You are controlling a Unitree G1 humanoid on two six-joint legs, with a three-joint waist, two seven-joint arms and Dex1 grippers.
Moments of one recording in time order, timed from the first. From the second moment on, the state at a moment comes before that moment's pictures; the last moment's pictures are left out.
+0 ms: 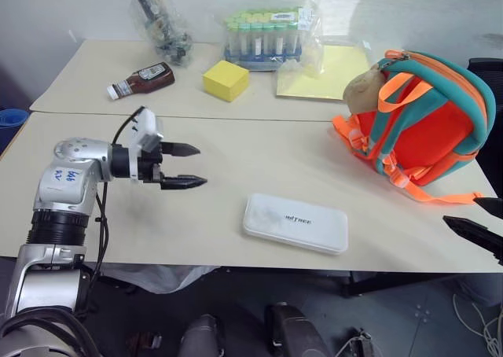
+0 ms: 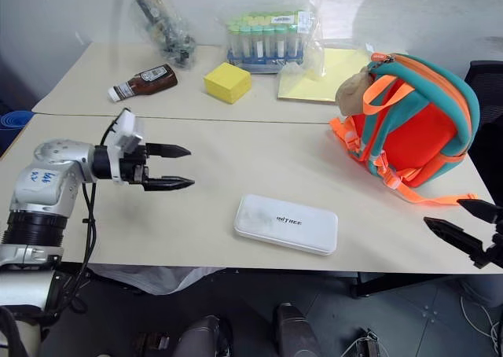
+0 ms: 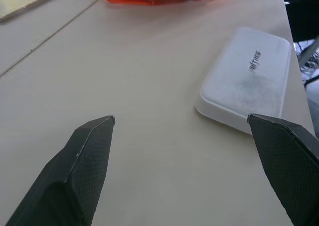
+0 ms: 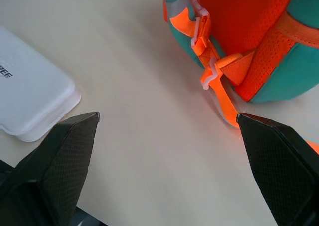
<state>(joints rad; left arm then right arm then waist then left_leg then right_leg) -0.70 0.73 -0.05 0.25 -0.33 0.41 -1.30 0.30 -0.95 -0.82 -0.32 0.70 0.74 0.96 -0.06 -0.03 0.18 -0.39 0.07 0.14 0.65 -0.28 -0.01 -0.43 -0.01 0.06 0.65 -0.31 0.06</state>
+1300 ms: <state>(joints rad) -0.60 0.55 -0.28 0.12 -0.15 0.41 -1.22 -0.23 -0.85 0.00 -0.15 0.31 0.64 0.87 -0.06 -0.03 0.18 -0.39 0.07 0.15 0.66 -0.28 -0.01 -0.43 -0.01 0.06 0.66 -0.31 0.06</state>
